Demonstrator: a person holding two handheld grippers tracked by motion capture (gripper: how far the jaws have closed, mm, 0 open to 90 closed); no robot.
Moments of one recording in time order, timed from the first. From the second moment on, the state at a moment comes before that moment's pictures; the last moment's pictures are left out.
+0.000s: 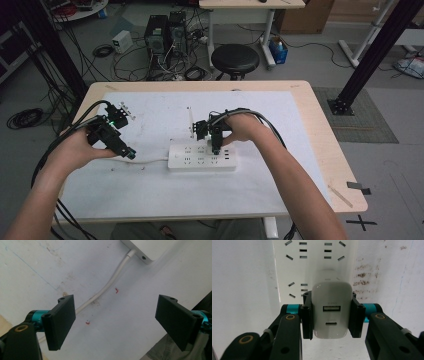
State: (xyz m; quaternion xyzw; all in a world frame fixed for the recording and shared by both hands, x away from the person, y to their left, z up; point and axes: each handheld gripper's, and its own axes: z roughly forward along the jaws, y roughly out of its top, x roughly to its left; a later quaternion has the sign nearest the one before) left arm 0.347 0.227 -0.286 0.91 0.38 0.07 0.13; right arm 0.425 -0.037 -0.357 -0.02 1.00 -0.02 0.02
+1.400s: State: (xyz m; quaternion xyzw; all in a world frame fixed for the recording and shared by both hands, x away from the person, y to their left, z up) left arm 0.359 0.209 -0.286 0.92 0.36 0.06 0.13; right arm 0.421 -0.040 -0.367 -0.03 1.00 -0.01 0.03
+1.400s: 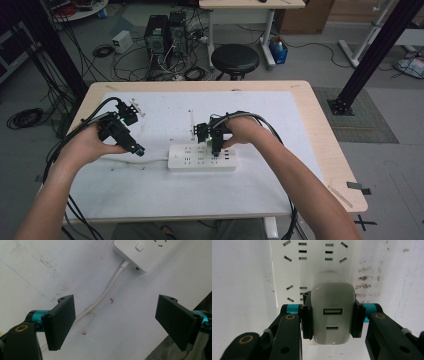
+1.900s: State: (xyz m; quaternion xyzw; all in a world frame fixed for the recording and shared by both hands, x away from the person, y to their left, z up) left arm 0.360 0.206 -0.285 0.92 0.36 0.06 0.12; right arm 0.425 -0.043 -0.369 -0.03 1.00 0.01 0.03
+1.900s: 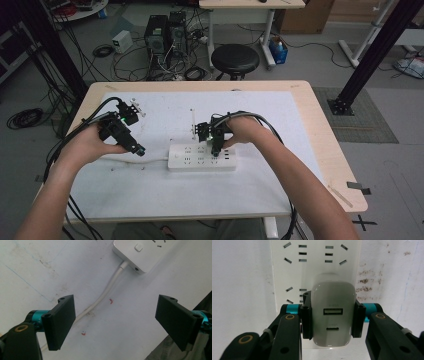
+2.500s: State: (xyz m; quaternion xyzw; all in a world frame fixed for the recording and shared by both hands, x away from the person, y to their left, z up) left arm 0.368 0.215 -0.273 0.91 0.38 0.08 0.13; right arm 0.427 -0.192 -0.261 0.35 0.91 0.19 0.10
